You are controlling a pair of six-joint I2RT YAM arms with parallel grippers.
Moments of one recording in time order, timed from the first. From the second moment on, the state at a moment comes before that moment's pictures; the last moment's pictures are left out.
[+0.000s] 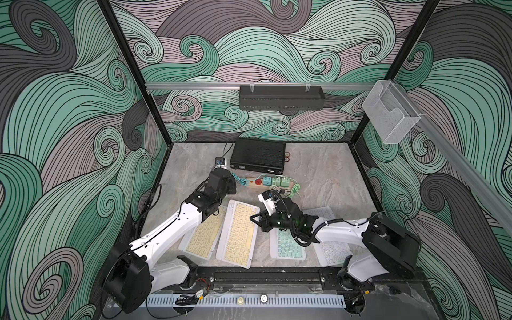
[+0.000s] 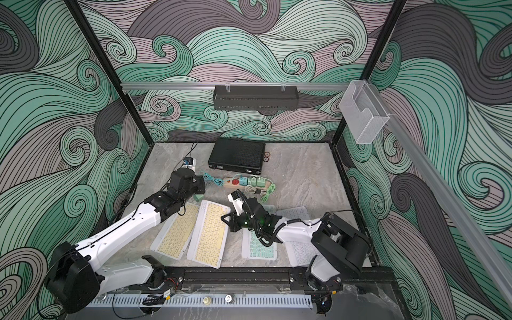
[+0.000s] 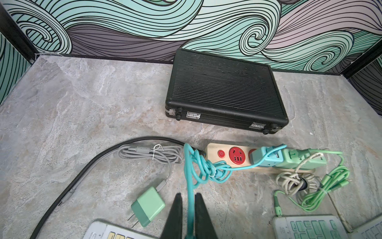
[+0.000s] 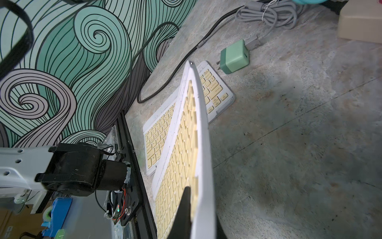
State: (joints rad) left arm -0.52 1.19 0.85 -0.23 -0.34 -0.35; right arm 0.95 1.54 0.61 0.45 -0.30 0.59
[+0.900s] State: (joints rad) left arm -0.52 1.19 0.83 -0.23 -0.34 -0.37; right arm 0.84 1.64 0.61 0.28 -0.27 0.53
